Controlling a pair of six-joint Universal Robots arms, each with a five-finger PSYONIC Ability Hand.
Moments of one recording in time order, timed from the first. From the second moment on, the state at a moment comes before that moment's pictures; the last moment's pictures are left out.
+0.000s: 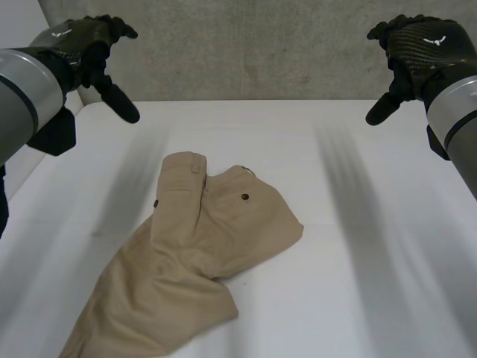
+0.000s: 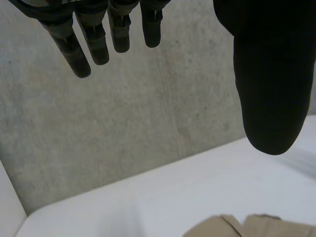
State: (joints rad) left arm 4.34 -1.79 -1.03 2.74 -1.60 3.10; right arm 1.93 -1.40 1.28 0.05 1.59 2.95; left_hand 0.19 0.20 0.22 0.21 0.05; right_hand 0.17 0.22 0.21 0.24 0.07
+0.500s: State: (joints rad) left arm 4.34 -1.75 -1.08 2.70 -1.60 3.11; right arm 1.93 -1.41 1.25 0.16 1.57 2.95; left_hand 0.19 0.20 0.22 0.21 0.05; right_hand 0.17 0.22 0.21 0.24 0.07
